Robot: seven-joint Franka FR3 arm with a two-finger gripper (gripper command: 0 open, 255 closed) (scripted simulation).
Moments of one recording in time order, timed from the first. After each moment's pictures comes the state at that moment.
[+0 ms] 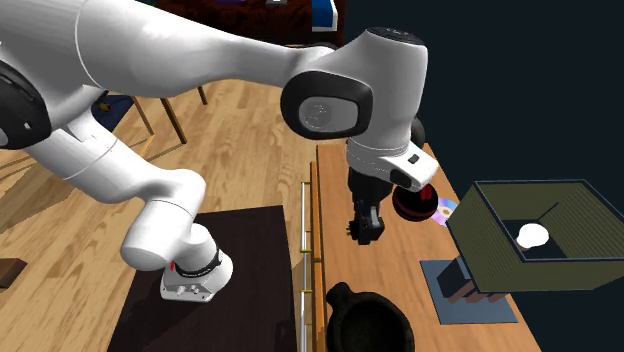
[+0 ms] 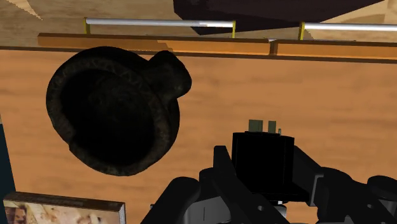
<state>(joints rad) -0.21 -0.39 0.00 -2.19 -0.15 1.82 -0.09</state>
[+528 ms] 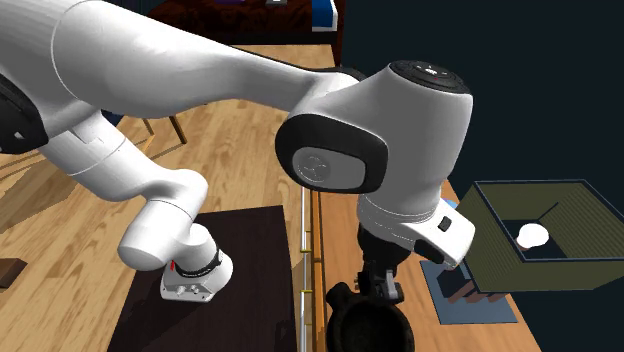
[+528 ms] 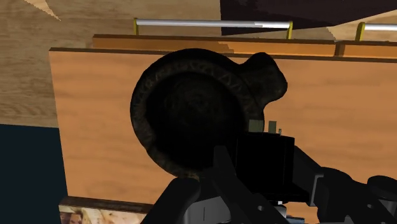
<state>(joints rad) -0.28 -0.32 -0.14 -2.12 -0.19 1.85 -0.28</state>
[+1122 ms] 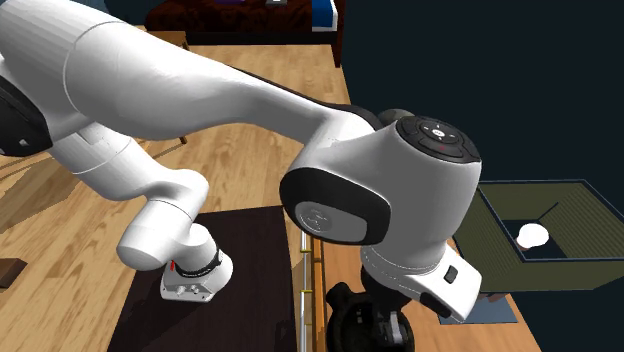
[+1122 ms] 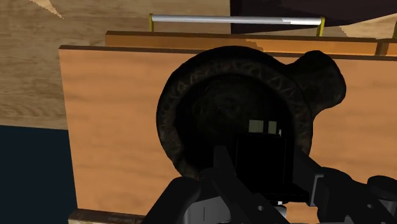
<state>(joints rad) -0.31 -0.26 -0.20 -2.15 -0.20 1.95 -0.34</state>
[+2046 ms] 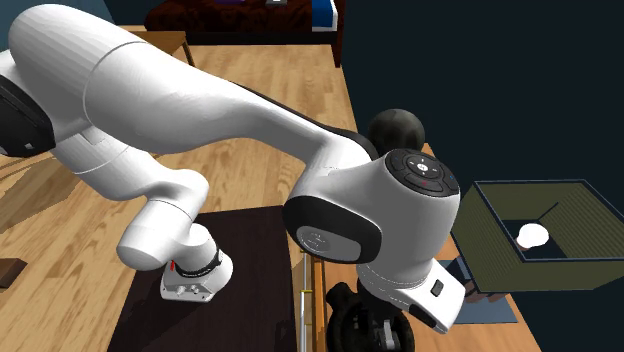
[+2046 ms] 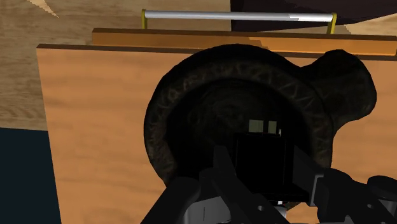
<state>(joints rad) -0.31 -0.24 -0.20 -2.23 -0.20 2.05 -0.33</state>
